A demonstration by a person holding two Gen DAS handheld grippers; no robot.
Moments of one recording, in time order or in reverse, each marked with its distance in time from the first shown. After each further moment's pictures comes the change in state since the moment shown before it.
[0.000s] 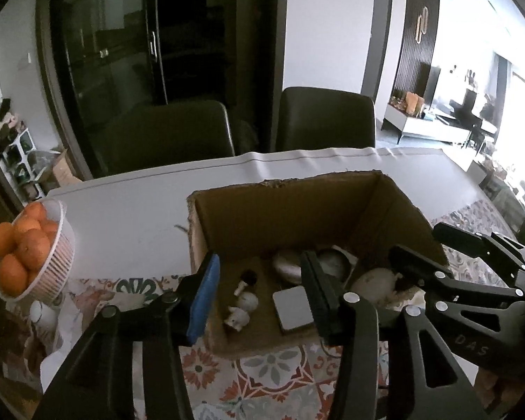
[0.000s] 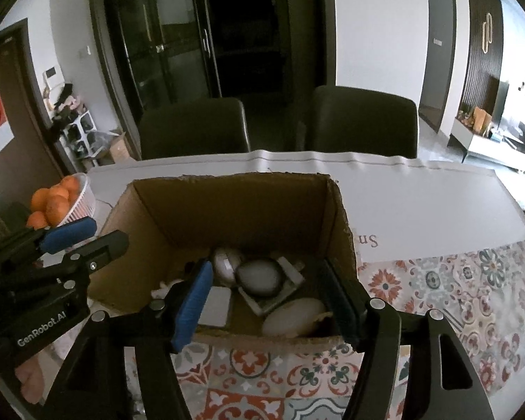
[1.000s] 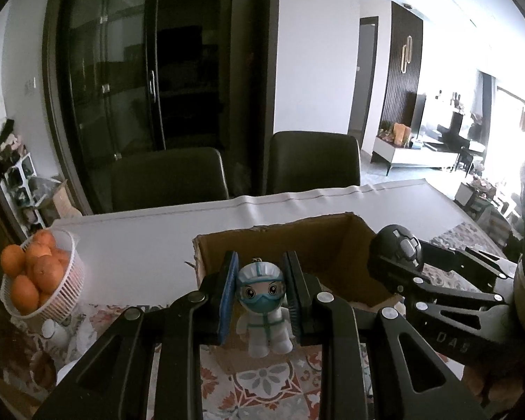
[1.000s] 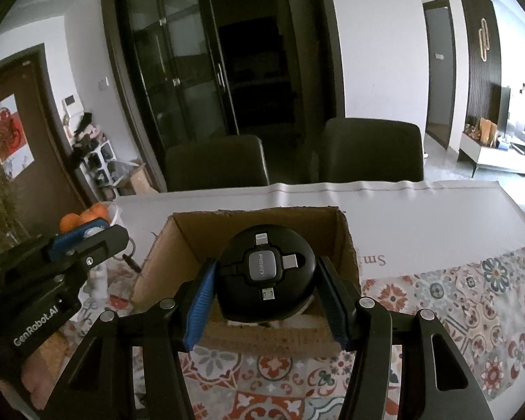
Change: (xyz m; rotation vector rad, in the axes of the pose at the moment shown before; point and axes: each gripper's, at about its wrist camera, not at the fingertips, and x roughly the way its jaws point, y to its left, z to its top) left arm -0.053 -0.008 0.011 0.014 -0.160 -0.035; right arm -0.038 0.003 0.001 0.022 -0.115 0.076
